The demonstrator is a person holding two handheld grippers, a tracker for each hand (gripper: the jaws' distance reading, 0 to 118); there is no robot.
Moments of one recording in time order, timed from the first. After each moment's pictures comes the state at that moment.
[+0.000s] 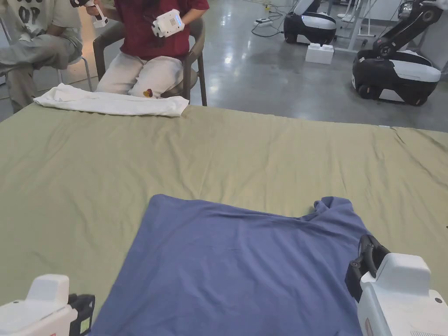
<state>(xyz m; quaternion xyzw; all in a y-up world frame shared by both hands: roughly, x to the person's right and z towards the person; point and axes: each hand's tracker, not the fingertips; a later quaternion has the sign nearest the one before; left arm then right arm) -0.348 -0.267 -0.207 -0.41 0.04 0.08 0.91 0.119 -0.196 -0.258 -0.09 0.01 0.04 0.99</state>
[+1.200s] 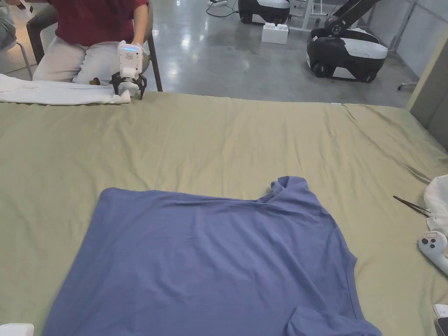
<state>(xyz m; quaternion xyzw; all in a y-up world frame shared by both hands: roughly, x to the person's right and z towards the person) -0.309 -0.292 -0.210 -0.52 0.04 0.02 0.85 0.252 -0.328 -0.195 -0.50 -0.02 0.00 0.86</state>
